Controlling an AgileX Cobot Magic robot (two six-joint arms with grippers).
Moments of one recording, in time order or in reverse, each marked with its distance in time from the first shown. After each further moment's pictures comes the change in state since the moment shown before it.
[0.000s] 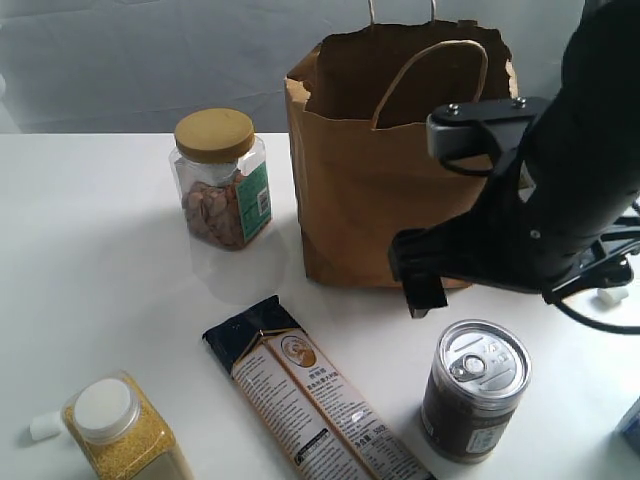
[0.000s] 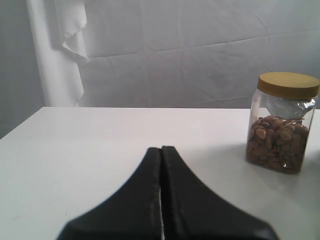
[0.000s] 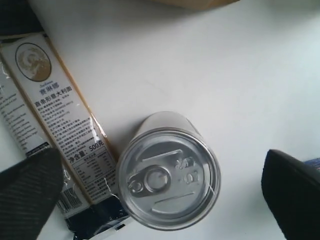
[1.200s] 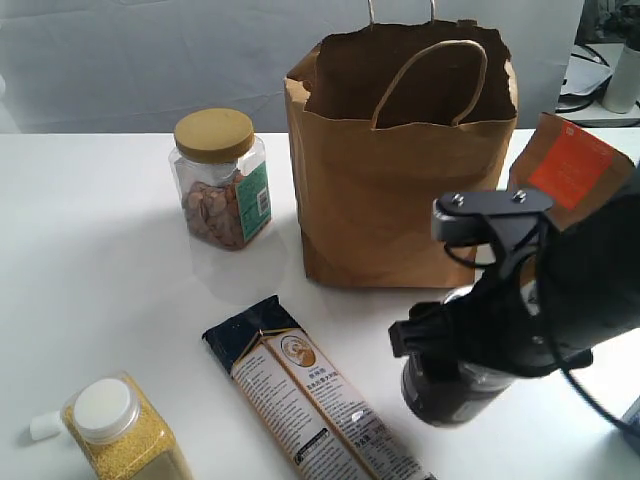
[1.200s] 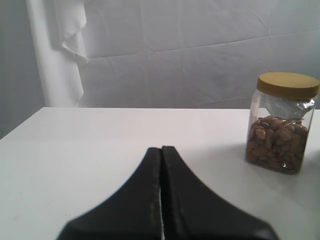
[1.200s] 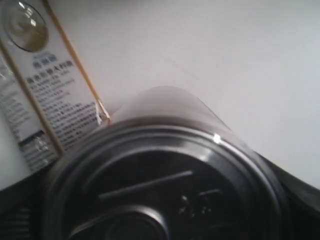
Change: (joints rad) left arm 0.000 0.000 0.000 0.000 0.000 0.000; right arm 0.032 -0.076 0.312 0.034 -0.350 0.029
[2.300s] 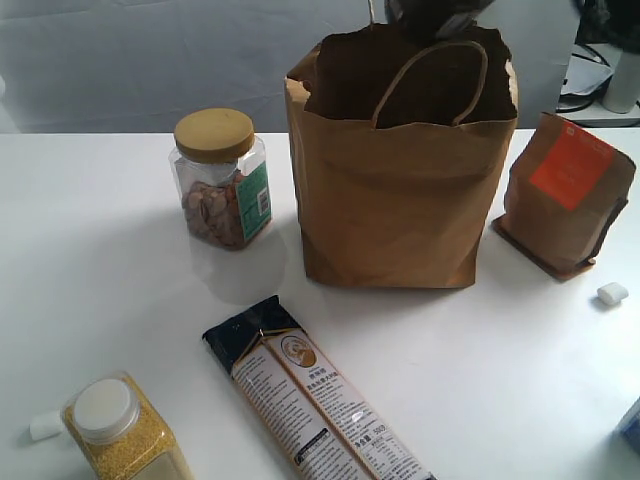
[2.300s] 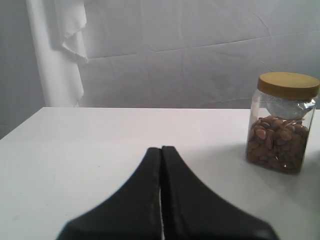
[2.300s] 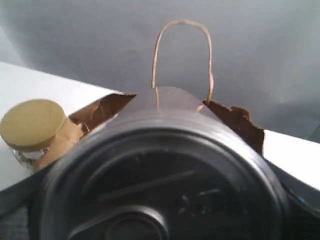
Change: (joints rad) left arm 0.000 0.000 0.000 0.000 0.000 0.000; right arm -0.117 0.096 -0.706 -0.350 -0.007 -0.146
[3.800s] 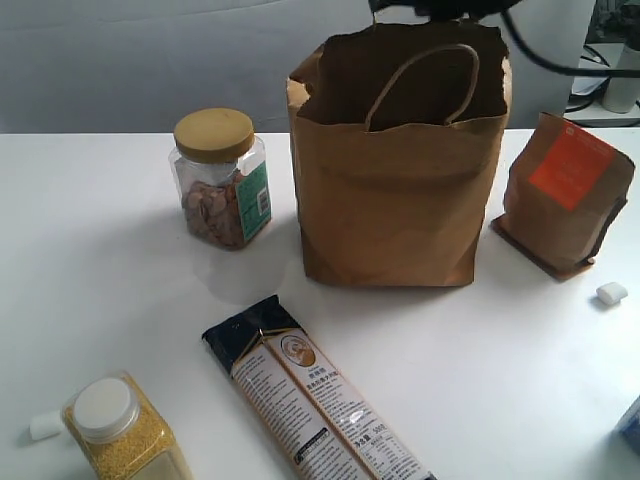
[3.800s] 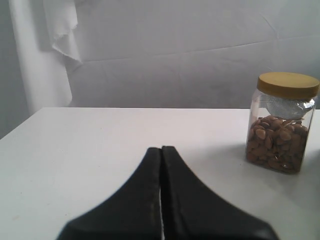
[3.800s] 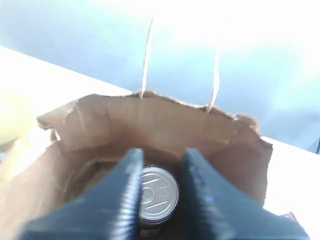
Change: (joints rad) left arm 0.000 0.000 0.000 0.000 0.000 0.000; right arm -0.062 0.115 -0.023 0.020 -0.074 -0.091
